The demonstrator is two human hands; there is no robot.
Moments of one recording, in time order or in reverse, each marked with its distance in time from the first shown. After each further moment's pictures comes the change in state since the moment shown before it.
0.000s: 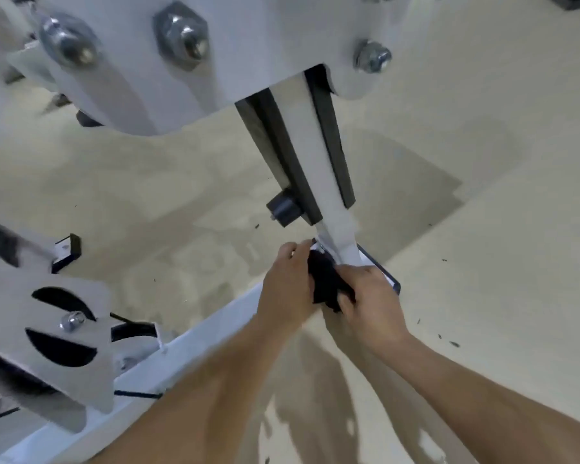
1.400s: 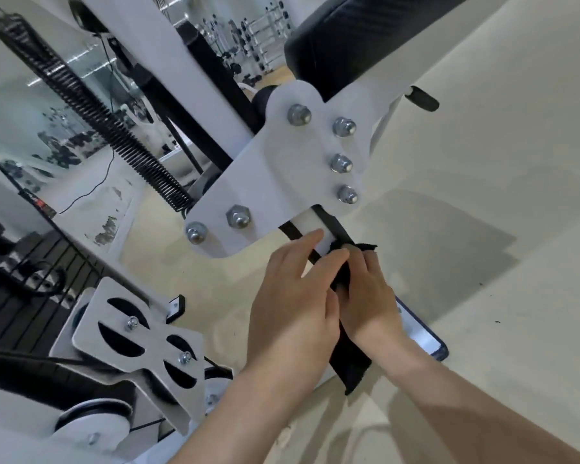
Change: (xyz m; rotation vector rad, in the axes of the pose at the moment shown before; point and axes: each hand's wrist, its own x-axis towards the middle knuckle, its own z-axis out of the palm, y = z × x) left_hand -0.053 0.145 -0.179 0.207 0.387 0.163; right_hand 0.055 -0.103 -0.077 0.318 0.175 0.090
